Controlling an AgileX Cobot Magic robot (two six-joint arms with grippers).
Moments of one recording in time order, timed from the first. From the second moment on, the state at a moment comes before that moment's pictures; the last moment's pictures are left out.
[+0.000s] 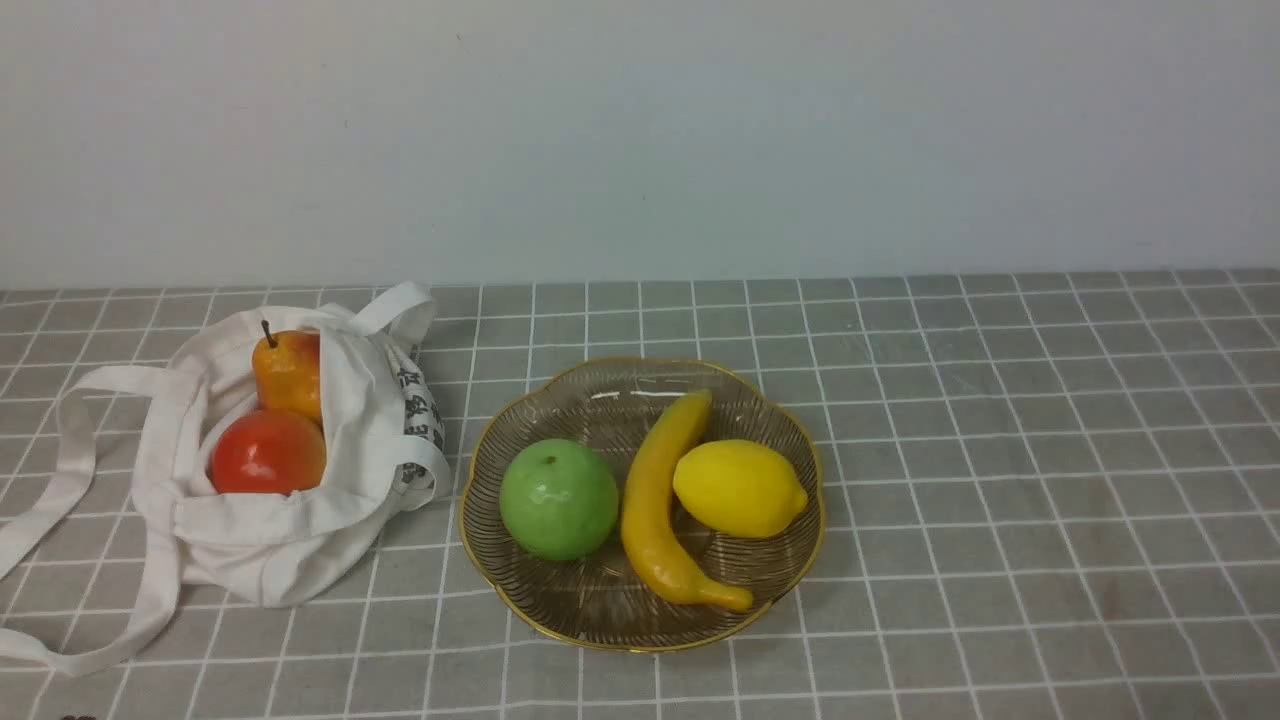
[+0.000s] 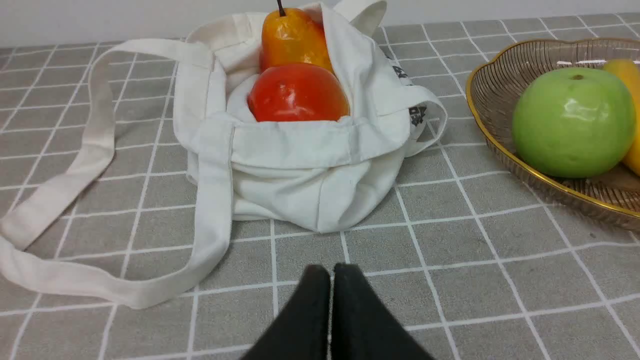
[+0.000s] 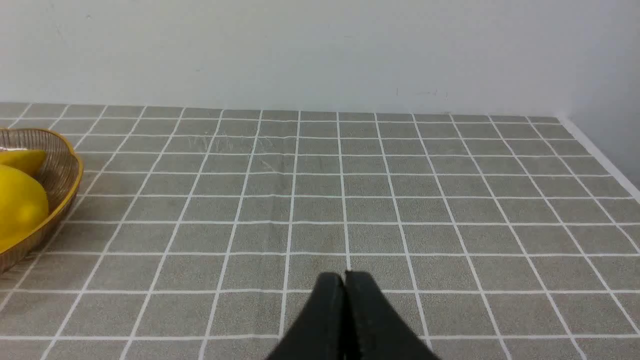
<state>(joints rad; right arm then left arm) 0.00 -0.02 0.03 -0.11 0.36 0.07 -0.08 -0.01 0.03 0.01 0.39 -0.01</state>
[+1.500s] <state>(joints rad) 0.00 -0.02 0.03 -0.11 0.36 0.07 -0.08 -0.01 0.03 -0.56 0.13 -0.13</state>
